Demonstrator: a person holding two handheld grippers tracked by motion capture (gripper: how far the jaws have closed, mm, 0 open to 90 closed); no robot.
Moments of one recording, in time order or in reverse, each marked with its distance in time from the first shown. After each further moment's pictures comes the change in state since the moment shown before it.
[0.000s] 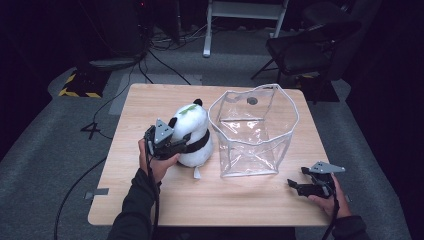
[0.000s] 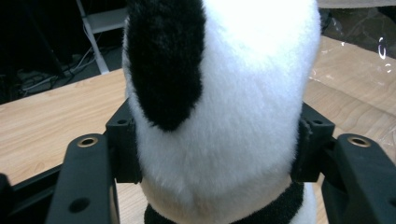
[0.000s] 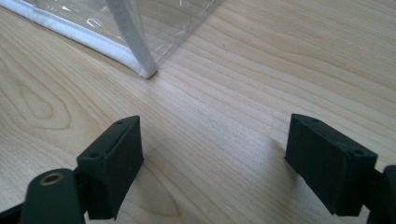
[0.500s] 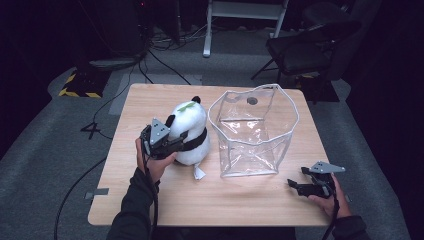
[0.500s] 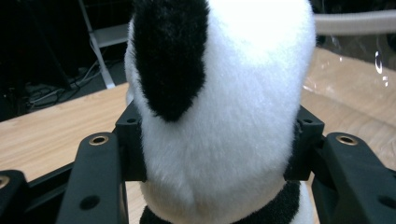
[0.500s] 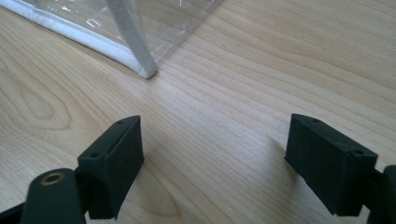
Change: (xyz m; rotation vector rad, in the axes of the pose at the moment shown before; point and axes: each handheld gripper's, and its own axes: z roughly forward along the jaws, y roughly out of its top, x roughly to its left) left arm 0.005 0.008 -0.013 -0.062 0.017 0.005; right arm 0.000 0.000 0.000 0.001 0.002 0.001
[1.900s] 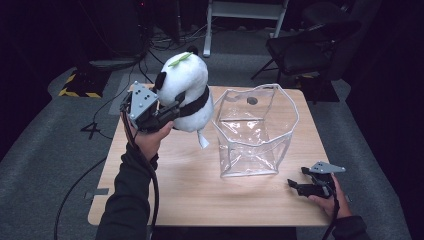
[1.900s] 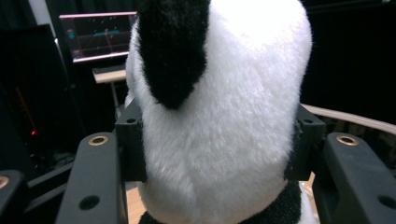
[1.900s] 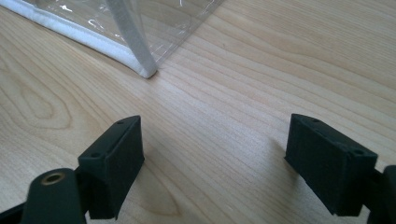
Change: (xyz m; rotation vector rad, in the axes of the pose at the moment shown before) left arm -0.006 0.118 -0.053 -0.273 0.046 0.032; right arm 0.000 0.000 0.000 -0.001 0.000 -0.001
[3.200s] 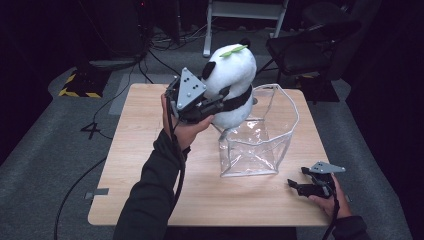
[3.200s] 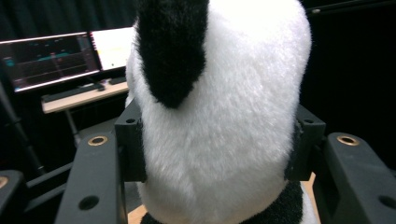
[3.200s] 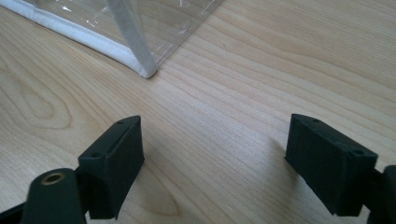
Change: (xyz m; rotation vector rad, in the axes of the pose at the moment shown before) left arm -0.071 0.038 0.048 -0.018 -0.172 0.079; right arm 0.000 0.000 0.000 0.000 0.001 0.000
